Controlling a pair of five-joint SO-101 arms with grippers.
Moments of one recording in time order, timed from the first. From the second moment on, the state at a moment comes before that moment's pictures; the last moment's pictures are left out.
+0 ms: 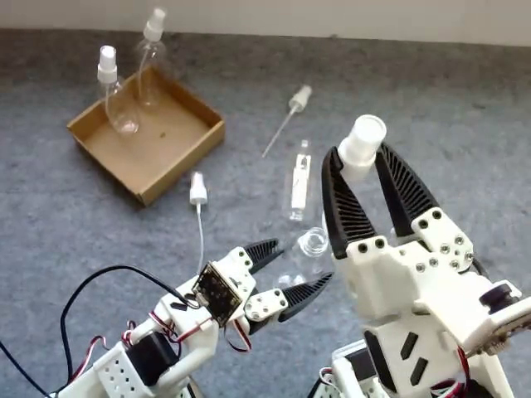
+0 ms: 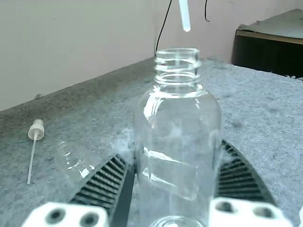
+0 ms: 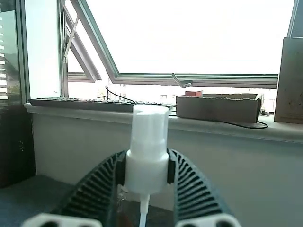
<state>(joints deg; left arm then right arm) 47.2 -103.0 95.9 20.7 6.0 -23.2 -80.3 29.6 43.6 0.7</state>
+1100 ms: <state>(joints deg) 47.3 -103.0 95.9 20.7 6.0 -23.6 -97.1 48.9 58.9 0.7</state>
